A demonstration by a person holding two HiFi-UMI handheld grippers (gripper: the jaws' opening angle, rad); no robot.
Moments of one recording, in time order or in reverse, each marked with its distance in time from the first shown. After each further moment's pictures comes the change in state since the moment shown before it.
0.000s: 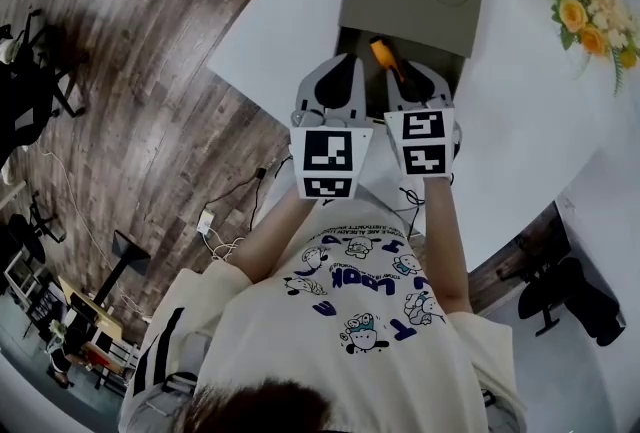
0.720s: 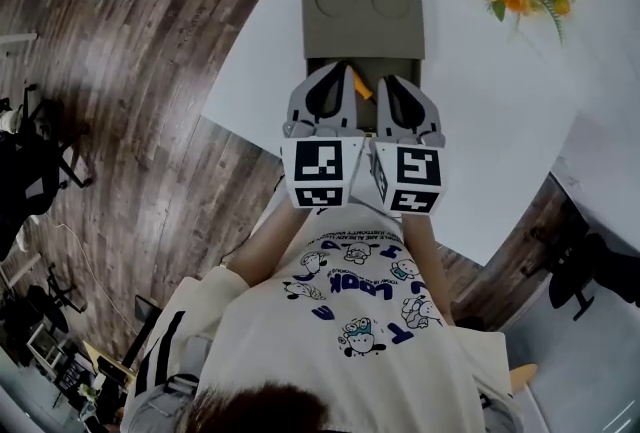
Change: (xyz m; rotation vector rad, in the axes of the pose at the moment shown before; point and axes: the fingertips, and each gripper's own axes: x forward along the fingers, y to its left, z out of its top) left arm -0.014 -0.043 0.065 0.106 -0.126 -0.152; right arm -0.101 -0.018 0.063 0.255 -0.353 -0.238
